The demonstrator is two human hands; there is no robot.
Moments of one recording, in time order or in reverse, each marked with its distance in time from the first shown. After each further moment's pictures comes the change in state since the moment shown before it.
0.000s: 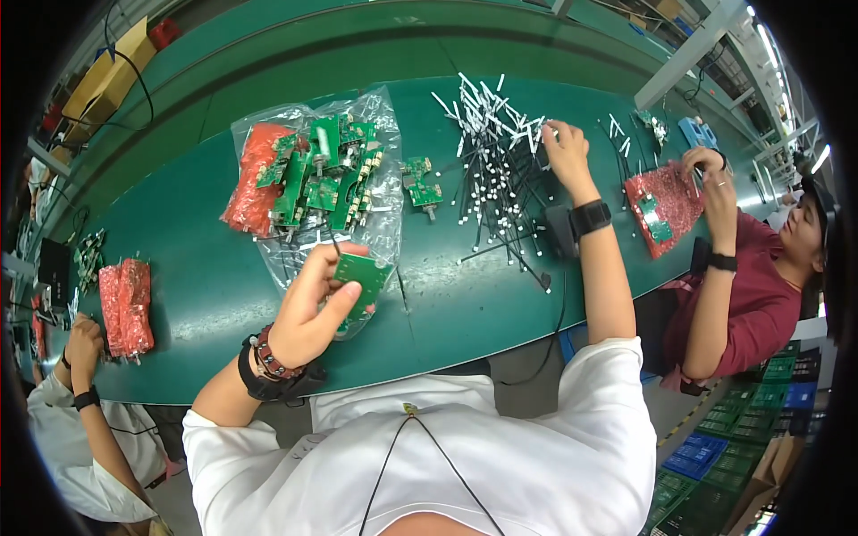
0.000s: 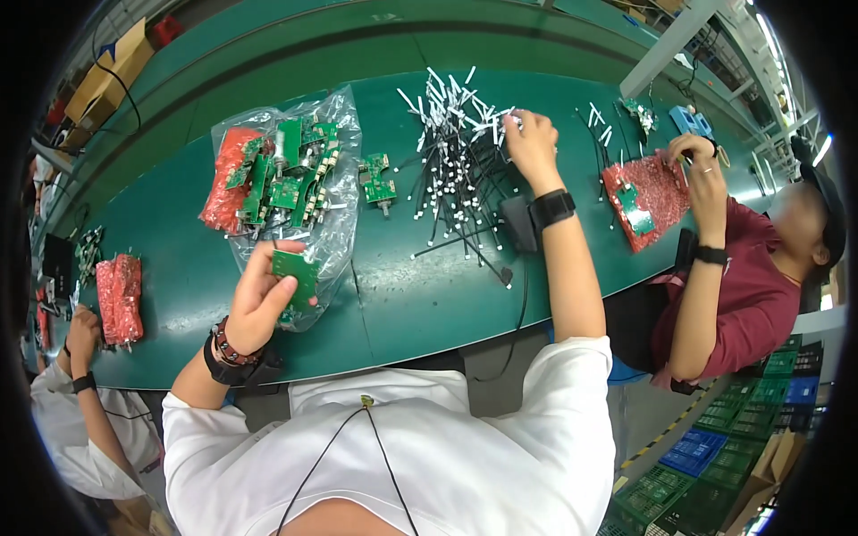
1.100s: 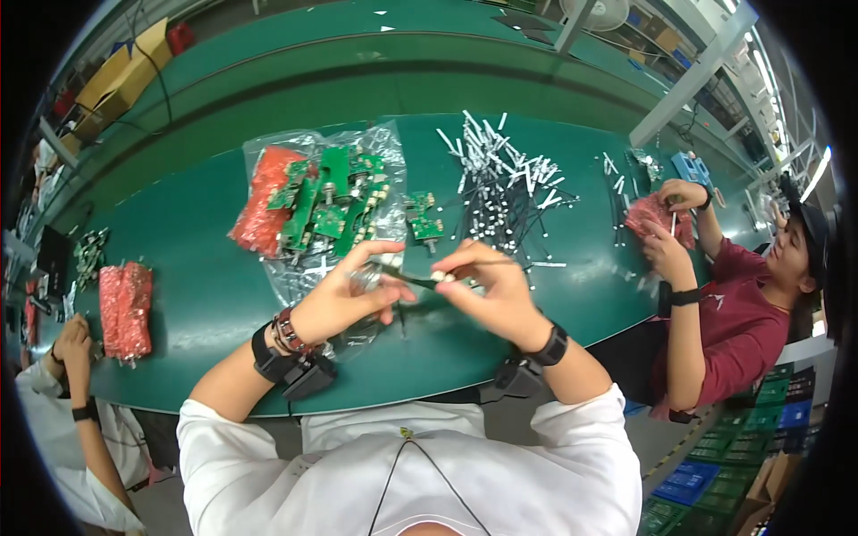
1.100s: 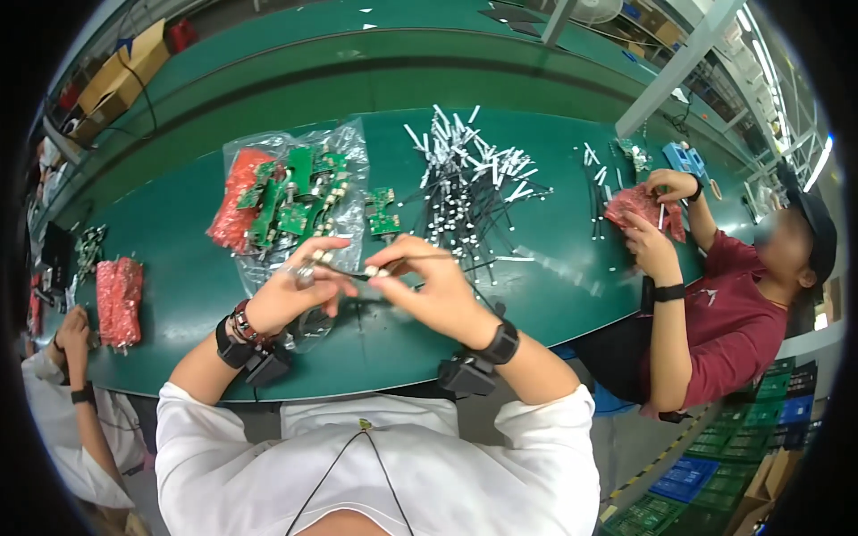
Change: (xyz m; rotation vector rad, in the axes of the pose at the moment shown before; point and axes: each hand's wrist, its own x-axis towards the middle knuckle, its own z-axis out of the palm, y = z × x) left_hand 0.038 -0.006 -0.006 -0.293 -0.129 -0.124; right_hand -0.104 -0.162 -0.085 1.151 -0.648 -0.173
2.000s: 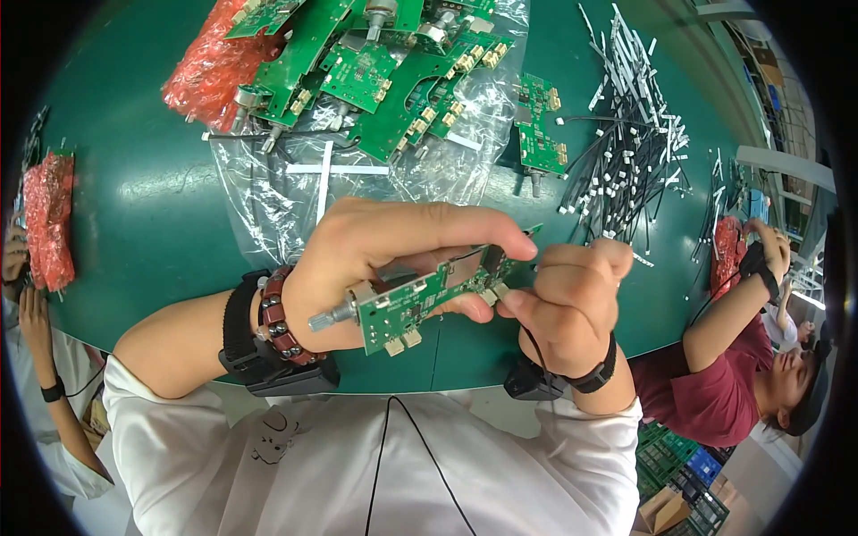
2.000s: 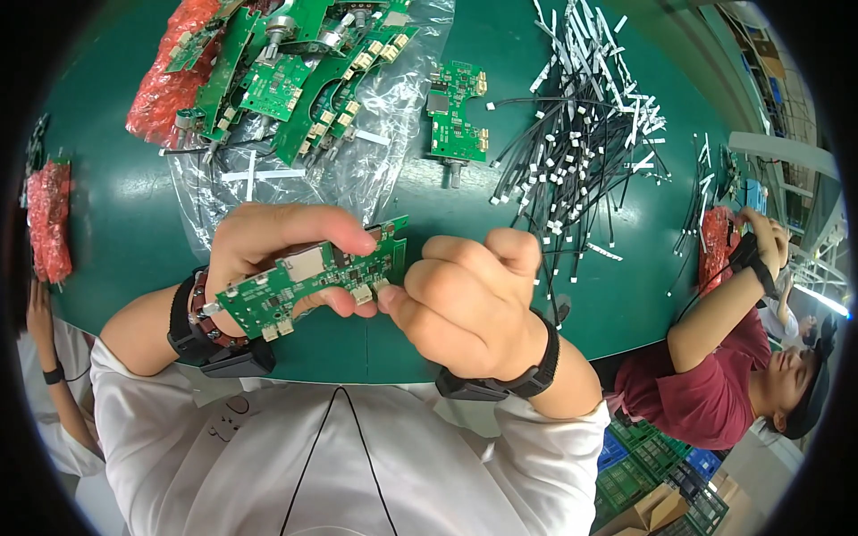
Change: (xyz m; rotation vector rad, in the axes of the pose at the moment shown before) left_hand 0.012 -0.041 -0.017 0.230 0.150 0.369; right_hand 0.016 0.040 0.016 -0.740 -0.106 -0.580
